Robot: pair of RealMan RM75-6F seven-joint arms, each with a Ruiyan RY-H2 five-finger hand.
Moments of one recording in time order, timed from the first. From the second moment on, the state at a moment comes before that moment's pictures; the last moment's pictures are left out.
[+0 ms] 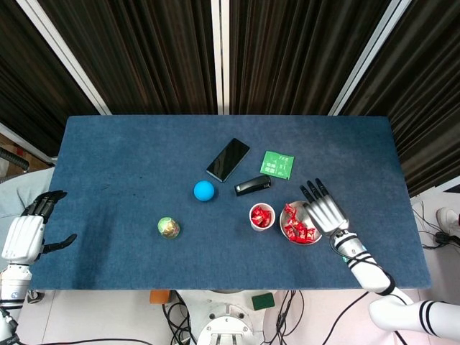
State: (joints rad) left arm -0.13 -1.20 -0.05 -1.47 1.49 1.46 -0.22; right arm 0.62 -1.35 -0.01 -1.62 -1.22 1.04 -0.72
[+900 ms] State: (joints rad) left arm -0.12 -1.20 -0.06 -1.46 1.49 1.47 -0.23; right arm 0.71 -1.39 0.08 -1.76 -1.36 1.05 -0.74
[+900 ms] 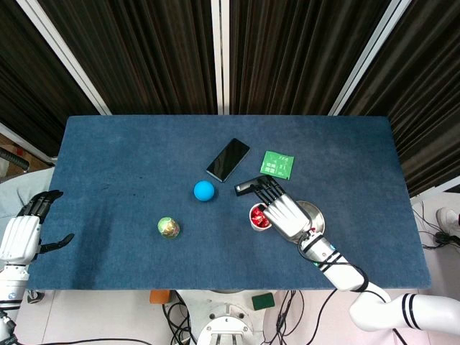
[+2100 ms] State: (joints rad) left arm -0.12 -1.20 -0.06 -1.45 1.49 1.47 -0.24; right arm 0.74 -1.45 0.07 -1.69 -1.36 1.01 -0.70
